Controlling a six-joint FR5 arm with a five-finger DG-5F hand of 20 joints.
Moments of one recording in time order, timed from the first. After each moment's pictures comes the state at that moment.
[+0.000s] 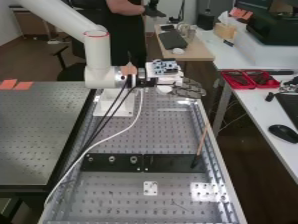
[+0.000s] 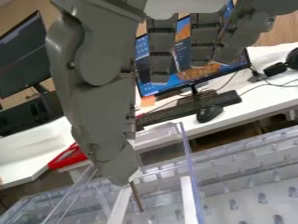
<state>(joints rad) 1.77 -2.15 -1.65 -2.56 -1.48 -0.46</state>
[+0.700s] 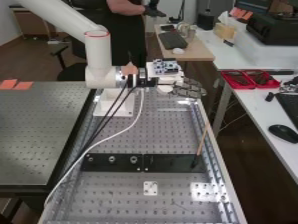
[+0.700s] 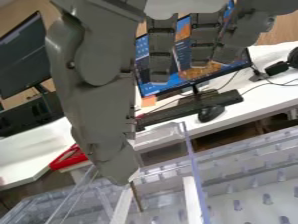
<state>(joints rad) 1.77 -2.16 -1.64 -2.56 -1.49 -0.45</state>
